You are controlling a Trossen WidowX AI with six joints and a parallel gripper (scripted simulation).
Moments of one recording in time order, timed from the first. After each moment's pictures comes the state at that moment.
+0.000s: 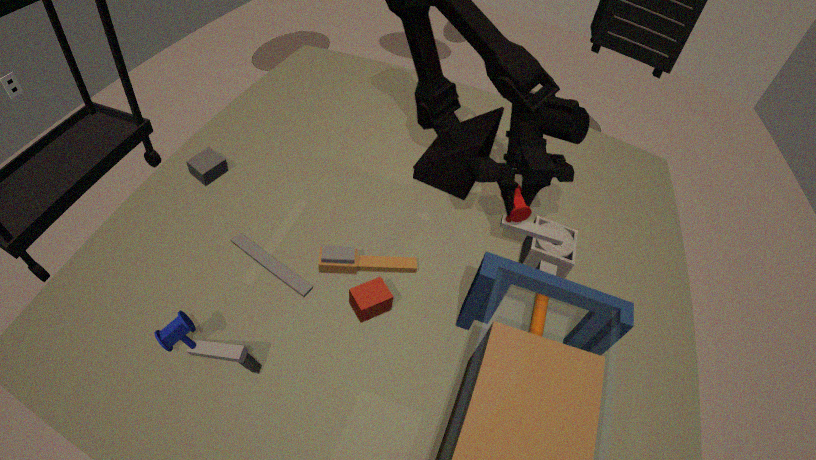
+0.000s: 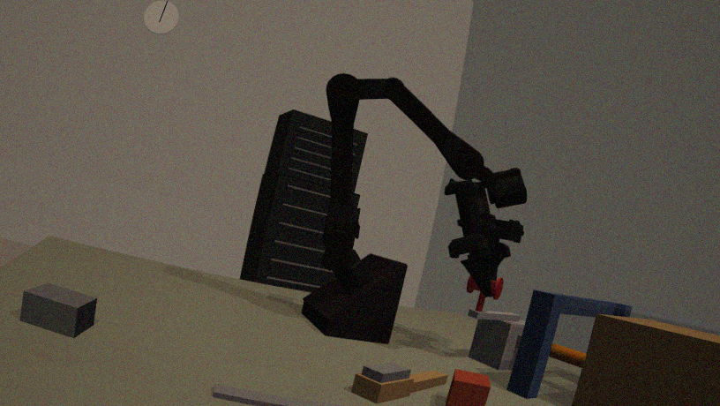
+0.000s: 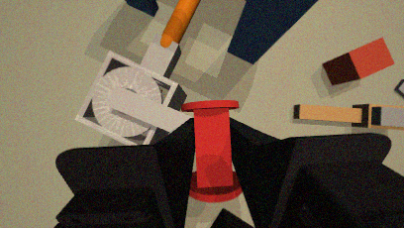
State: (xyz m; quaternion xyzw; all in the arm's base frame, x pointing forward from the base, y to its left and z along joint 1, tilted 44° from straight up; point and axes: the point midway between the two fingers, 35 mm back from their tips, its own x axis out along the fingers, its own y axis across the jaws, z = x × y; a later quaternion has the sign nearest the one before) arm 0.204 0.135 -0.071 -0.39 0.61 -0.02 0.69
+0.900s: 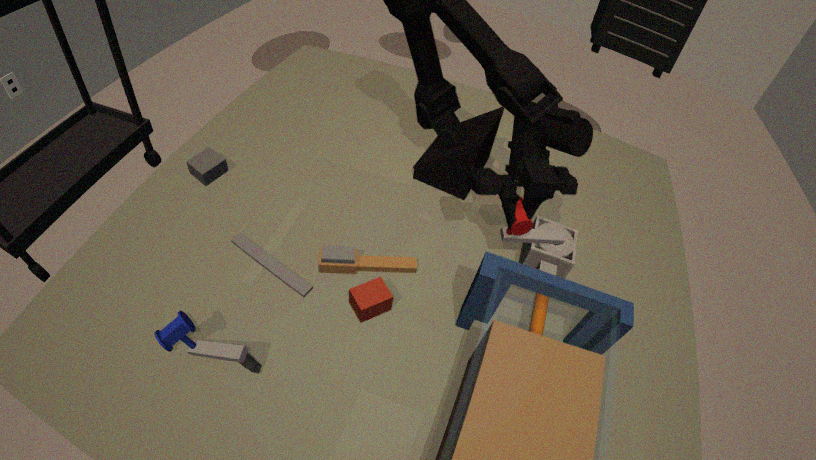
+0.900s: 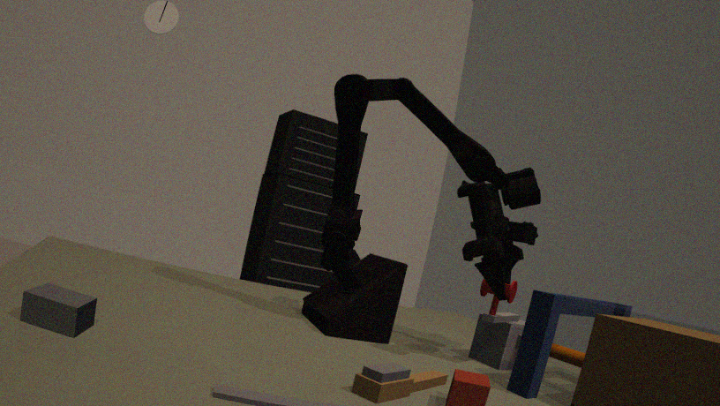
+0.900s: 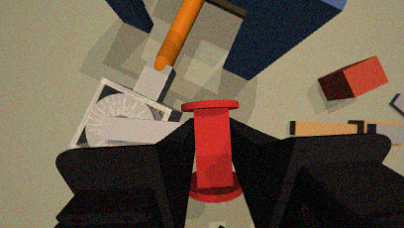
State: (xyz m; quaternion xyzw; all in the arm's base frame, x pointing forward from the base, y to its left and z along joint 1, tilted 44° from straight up) arm 0.234 0.136 -0.077 -0.39 0.61 -0.03 0.69
